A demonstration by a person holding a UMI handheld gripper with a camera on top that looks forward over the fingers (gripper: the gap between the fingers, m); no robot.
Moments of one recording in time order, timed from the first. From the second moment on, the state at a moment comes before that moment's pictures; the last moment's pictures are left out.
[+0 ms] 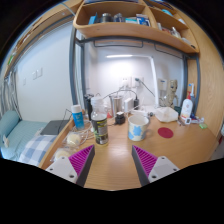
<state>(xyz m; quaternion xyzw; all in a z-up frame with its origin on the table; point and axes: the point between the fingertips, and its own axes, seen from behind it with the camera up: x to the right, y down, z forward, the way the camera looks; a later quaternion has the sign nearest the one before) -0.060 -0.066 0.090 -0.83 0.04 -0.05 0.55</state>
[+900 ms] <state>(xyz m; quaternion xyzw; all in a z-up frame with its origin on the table) -0.073 0.094 0.078 -0.77 0.04 -0.06 0.63</state>
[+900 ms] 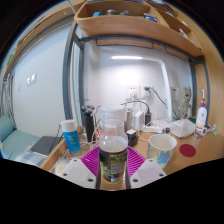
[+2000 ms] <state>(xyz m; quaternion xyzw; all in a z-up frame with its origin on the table) -0.037 0.119 0.133 -0.56 0.56 0.52 0.32</state>
